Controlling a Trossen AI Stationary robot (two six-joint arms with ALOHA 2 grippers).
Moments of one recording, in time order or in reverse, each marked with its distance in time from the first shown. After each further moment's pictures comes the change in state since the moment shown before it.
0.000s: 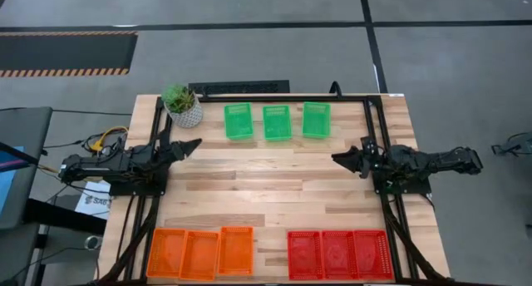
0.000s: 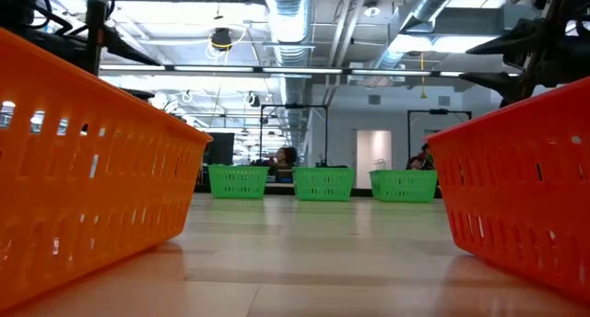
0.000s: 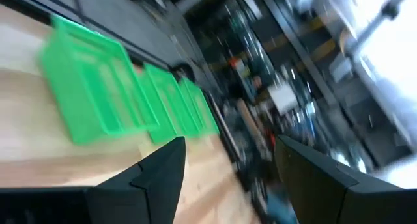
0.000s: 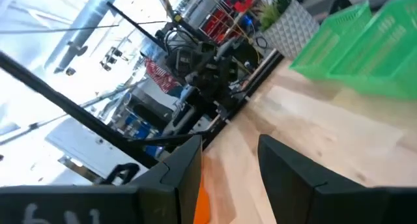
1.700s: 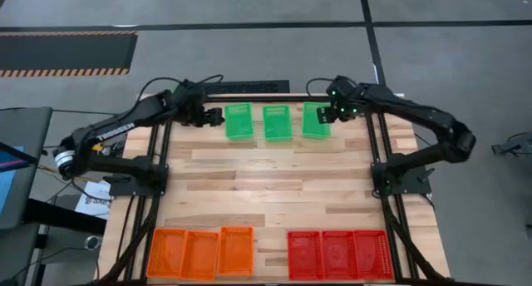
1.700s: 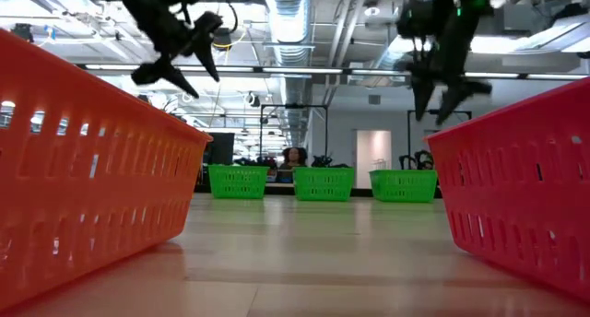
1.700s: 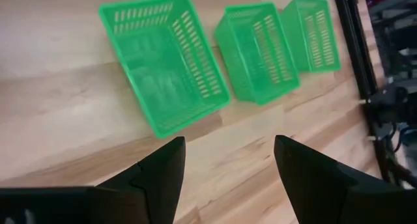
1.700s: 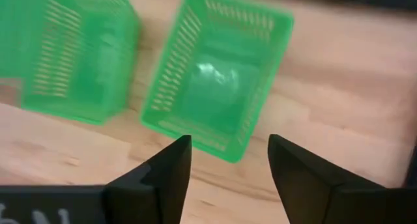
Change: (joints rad) left arm 0.622 1.118 0.909 -0.572 0.718 0.265; right arm -0.728 1.269 1.060 -1.002 -0.123 -0.187
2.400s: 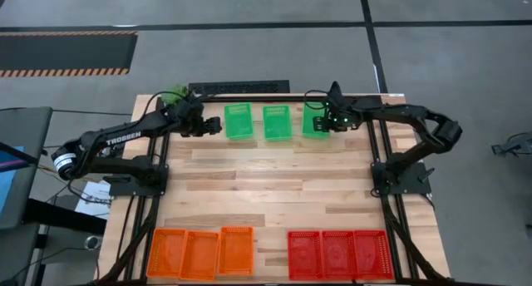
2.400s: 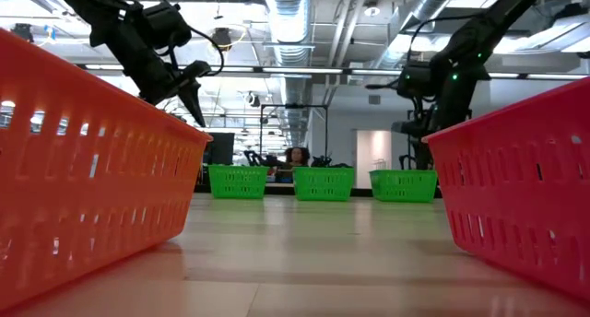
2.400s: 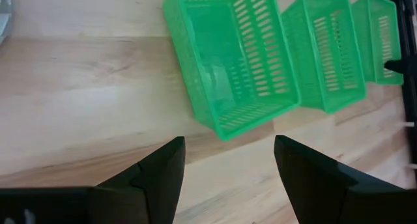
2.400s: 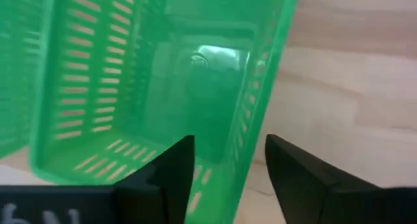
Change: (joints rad) left arm 0.044 -0.023 -0.306 0.253 -0.028 -0.055; right arm -0.088 0.168 -0.278 0.404 -0.093 0.049
